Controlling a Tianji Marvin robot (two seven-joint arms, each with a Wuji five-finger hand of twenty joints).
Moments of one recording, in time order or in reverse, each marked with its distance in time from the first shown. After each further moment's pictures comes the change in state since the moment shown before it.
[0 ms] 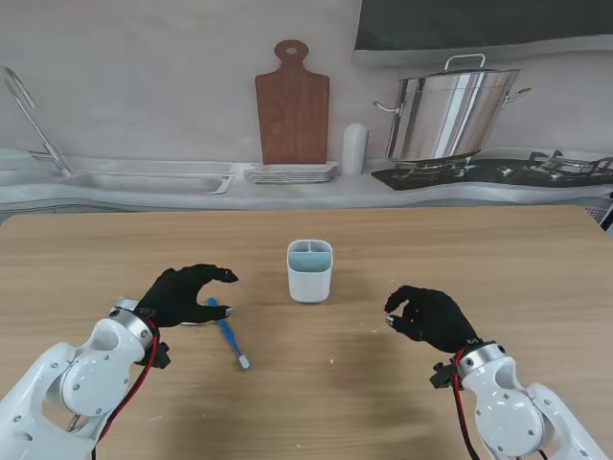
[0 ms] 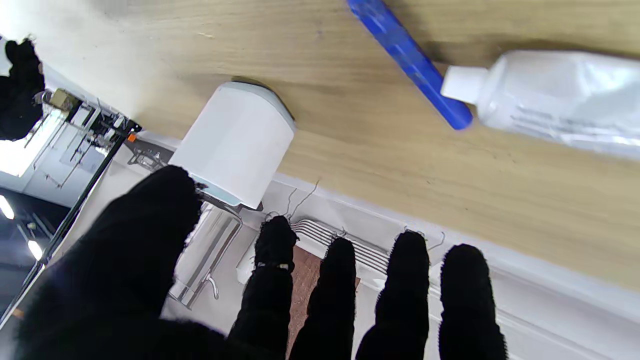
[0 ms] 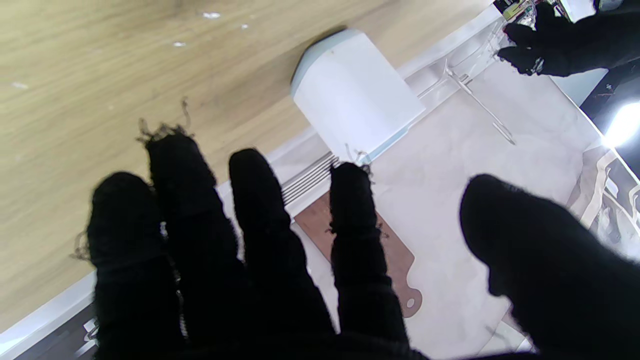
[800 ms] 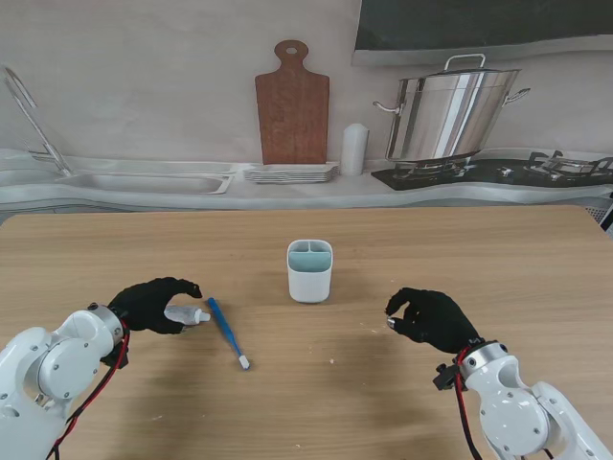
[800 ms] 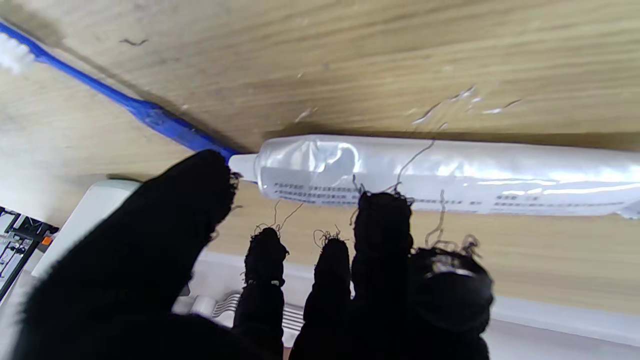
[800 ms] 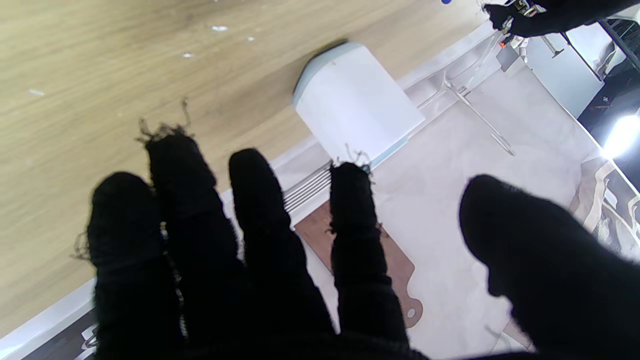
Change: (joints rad) left arm -0.080 0.053 -0.061 0.170 0.170 -0.079 -0.161; right arm -0.004 0.010 0.013 -0.009 0.004 -0.003 0.043; left_hand 0.071 -0.138 0.206 -0.065 -0.180 -0.066 0.165 0.104 -0.071 -0.042 0.125 0.076 0.420 -0.166 0.697 0.530 0.678 -0.284 0.727 -0.030; right_hand 0.000 0.003 0.000 0.000 0.000 0.000 0.000 0.000 0.000 0.000 0.000 0.000 0.000 0.000 0.002 0.010 0.000 0.000 0.000 0.001
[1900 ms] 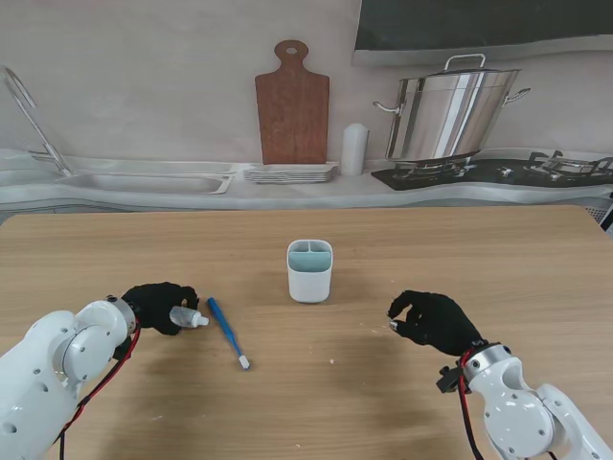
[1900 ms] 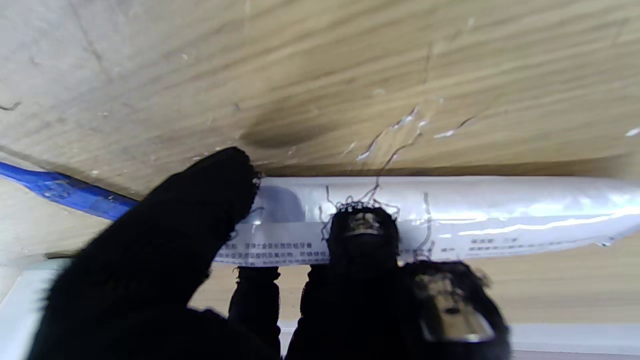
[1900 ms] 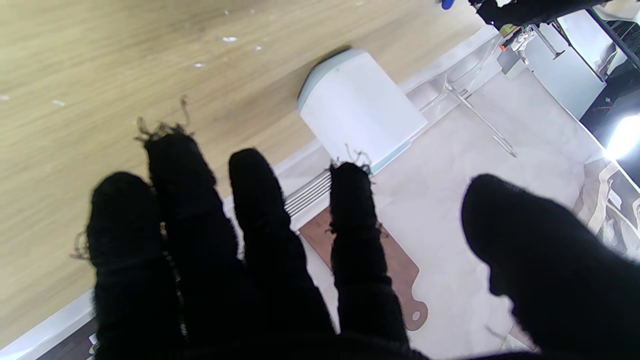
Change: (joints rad) left arm -0.151 0.023 0.146 0.158 0.118 0.012 -0.030; right arm -0.012 0.004 0.015 -0.003 0.013 -0.004 0.020; left_hand 0.076 -0.031 0.032 -0.009 0.019 -0.055 0.291 0.272 0.101 -0.022 0.247 0.231 0.212 -0.156 0.253 0.009 0.270 -0.133 0.099 -0.091; right_hand 0.000 0.000 -0.011 0.000 0.000 0.000 0.000 0.000 0.000 0.000 0.000 0.000 0.011 0.000 0.007 0.001 0.007 0.000 0.006 0.001
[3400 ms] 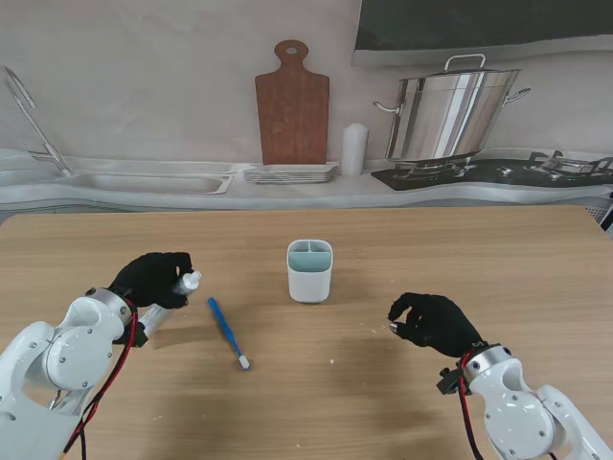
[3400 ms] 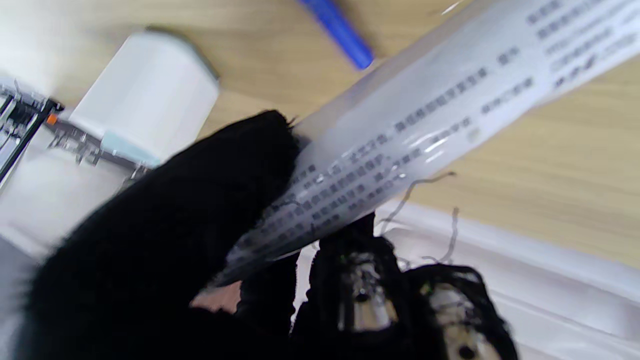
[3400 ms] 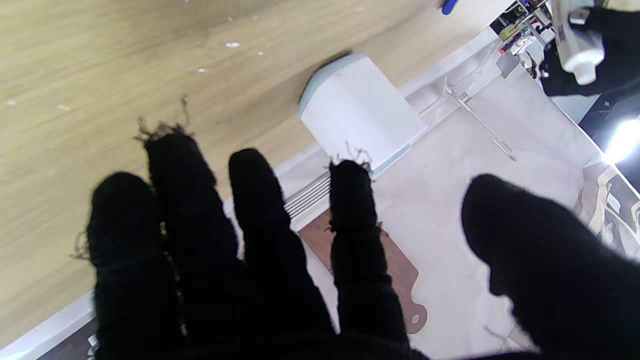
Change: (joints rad) left arm 0.180 -0.054 -0.143 -0.325 -0.262 0.185 0.138; right arm -0.003 0.002 -0.001 0.002 -0.006 -0.006 0.000; left_hand 0.090 -0.283 0.171 -0.058 0.315 0.128 0.362 0.295 0.440 0.141 0.229 0.340 0.175 -0.055 0.339 -0.294 0.059 0.037 0.021 0.207; right_hand 0.000 0.000 -0.001 0.000 0.023 0.000 0.000 0.000 0.000 0.000 0.000 0.000 0.000 0.000 0.002 0.000 -0.001 0.000 0.001 0.000
